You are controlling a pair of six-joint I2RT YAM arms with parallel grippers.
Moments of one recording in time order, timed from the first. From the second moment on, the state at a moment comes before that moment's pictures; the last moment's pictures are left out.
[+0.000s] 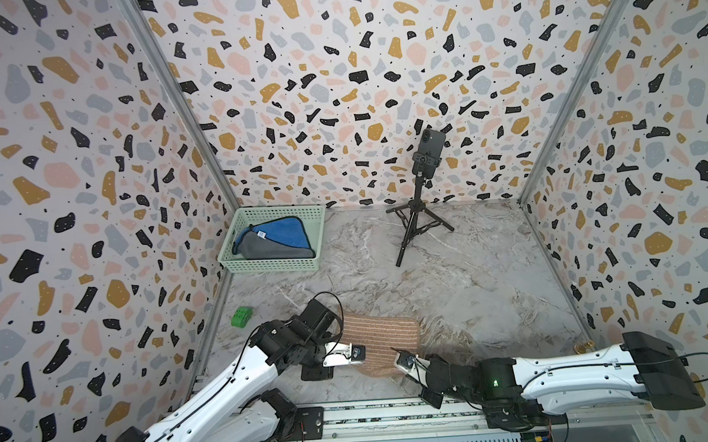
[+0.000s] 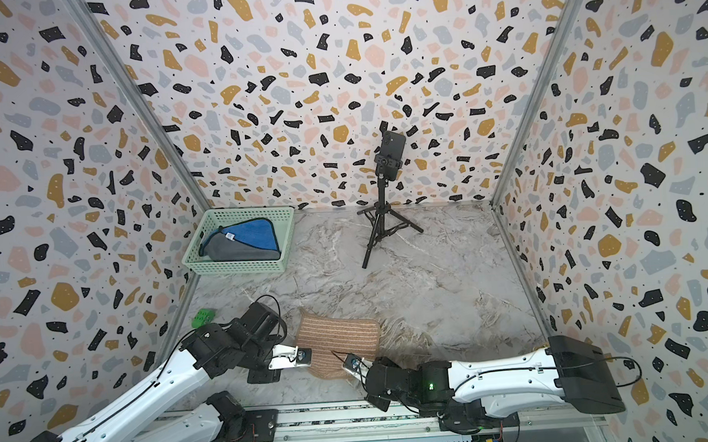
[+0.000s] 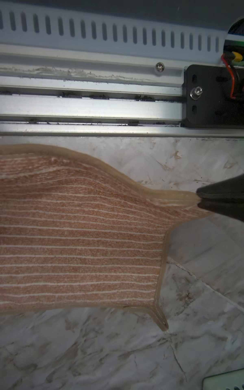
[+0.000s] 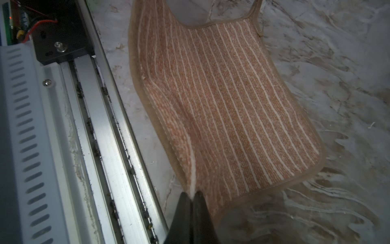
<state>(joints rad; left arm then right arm) -0.68 0.91 0.75 -1.09 0.18 0.91 1.43 1.06 0.48 -0.22 0.23 0.24</state>
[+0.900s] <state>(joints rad) -0.52 1.42 0.84 -0.66 0.02 0.87 0.89 1.44 0.74 -0.28 -0.04 0.21</state>
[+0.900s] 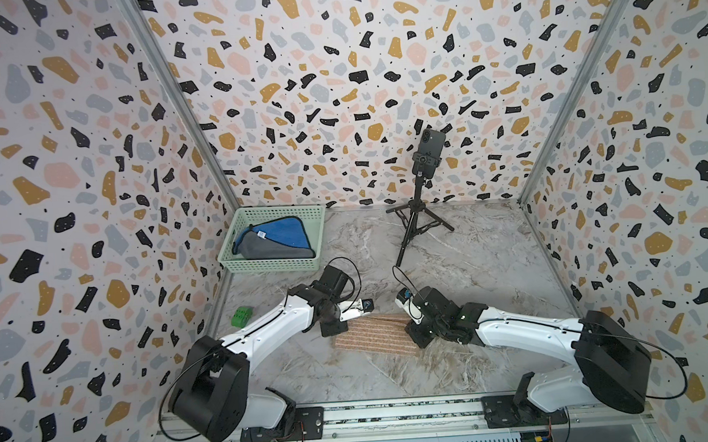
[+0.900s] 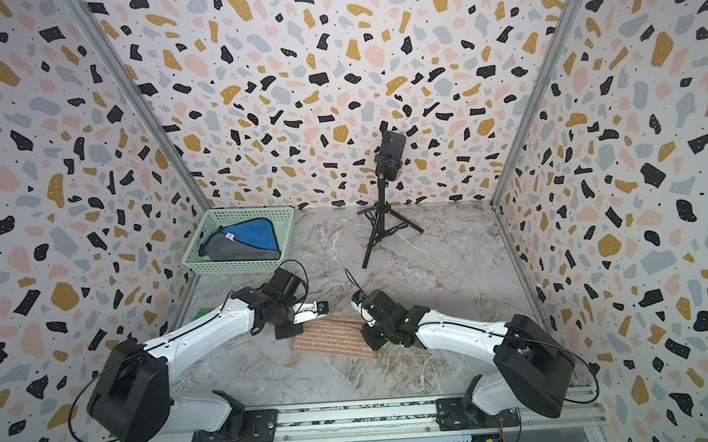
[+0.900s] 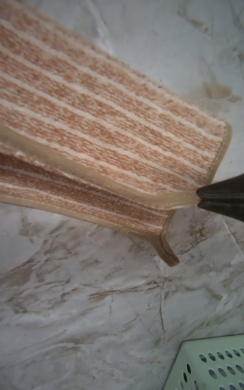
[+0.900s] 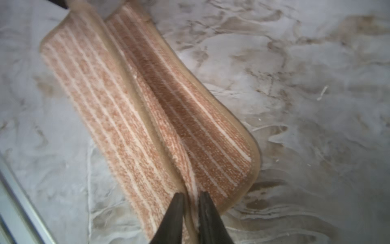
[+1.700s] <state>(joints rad) -0.58 1.43 0.77 -0.61 -0.02 0.78 0.79 1.61 0.72 -0.07 -0.19 0.39</state>
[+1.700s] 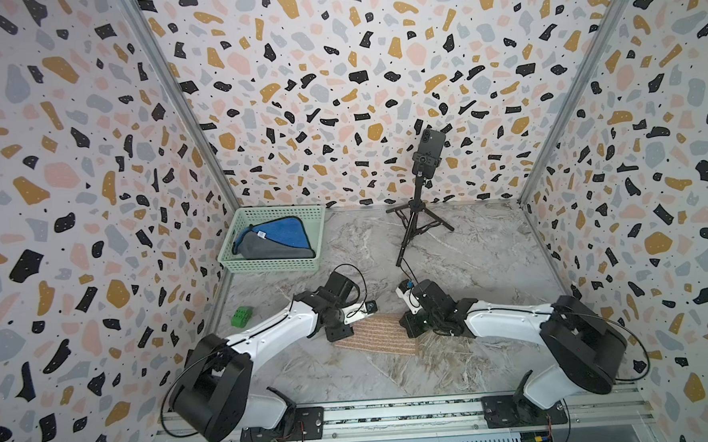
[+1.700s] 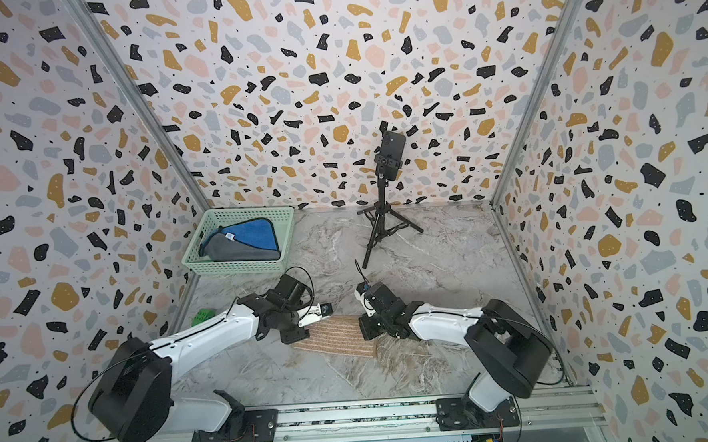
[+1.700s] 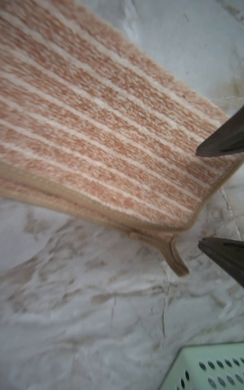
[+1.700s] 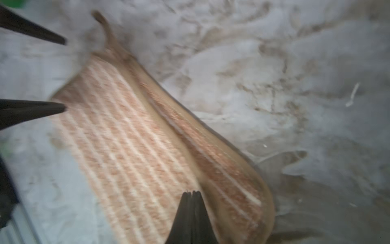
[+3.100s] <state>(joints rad) -0.58 1.14 0.79 -0.56 -0.02 0.77 0.91 1.59 0.79 -0.05 -0.39 0.58</state>
